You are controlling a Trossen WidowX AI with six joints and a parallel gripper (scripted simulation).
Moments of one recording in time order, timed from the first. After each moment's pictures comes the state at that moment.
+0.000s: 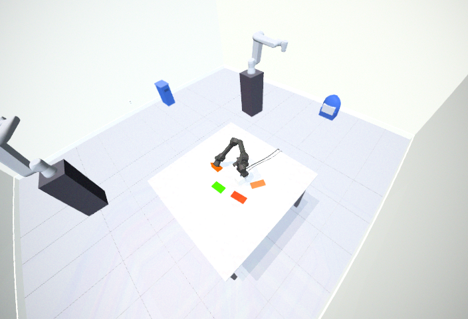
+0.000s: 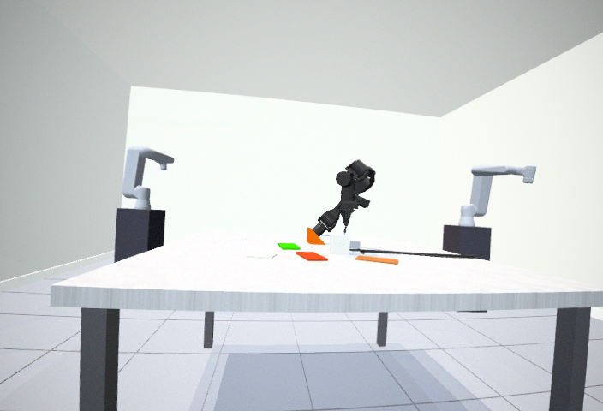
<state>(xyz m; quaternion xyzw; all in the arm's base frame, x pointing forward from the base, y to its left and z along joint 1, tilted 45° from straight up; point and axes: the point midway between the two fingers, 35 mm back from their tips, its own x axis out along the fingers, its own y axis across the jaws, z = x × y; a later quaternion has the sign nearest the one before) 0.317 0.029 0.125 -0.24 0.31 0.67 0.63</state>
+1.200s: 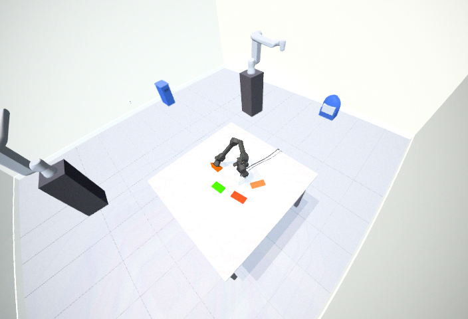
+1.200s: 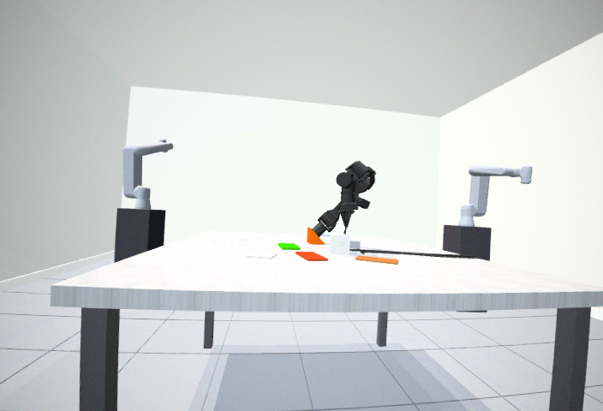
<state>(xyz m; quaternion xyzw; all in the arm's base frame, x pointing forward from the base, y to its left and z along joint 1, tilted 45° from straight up) 0.317 0.032 0.122 -0.24 0.31 0.67 0.63</state>
